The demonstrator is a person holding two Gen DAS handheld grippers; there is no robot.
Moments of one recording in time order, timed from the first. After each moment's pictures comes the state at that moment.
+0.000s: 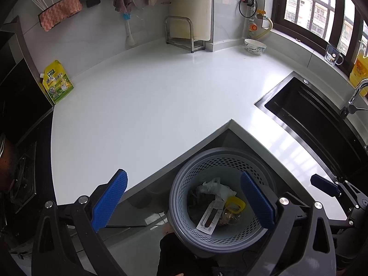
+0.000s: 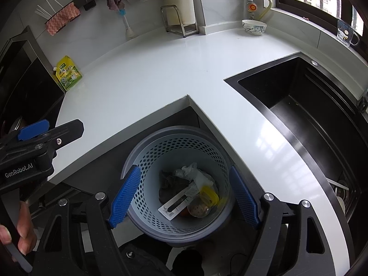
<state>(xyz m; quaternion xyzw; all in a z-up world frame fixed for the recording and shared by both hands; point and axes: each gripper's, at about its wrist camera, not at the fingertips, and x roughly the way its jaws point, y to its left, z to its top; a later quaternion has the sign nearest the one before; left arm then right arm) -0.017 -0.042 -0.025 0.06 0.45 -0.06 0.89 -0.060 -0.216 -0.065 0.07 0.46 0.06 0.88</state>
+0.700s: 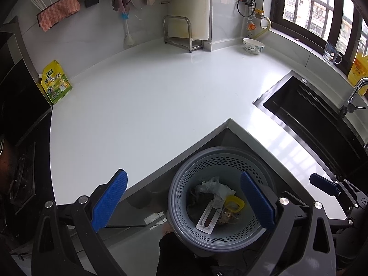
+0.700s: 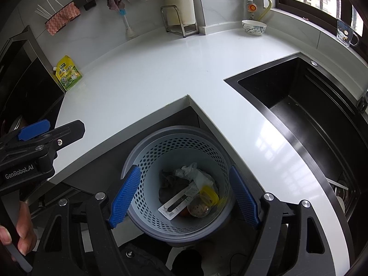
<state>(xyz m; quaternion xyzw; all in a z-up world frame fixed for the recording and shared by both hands) -0.019 -0.045 -0.025 0.06 0.45 -0.06 0.89 -0.060 -0.217 -0.065 0.07 0.46 0.06 0.88</state>
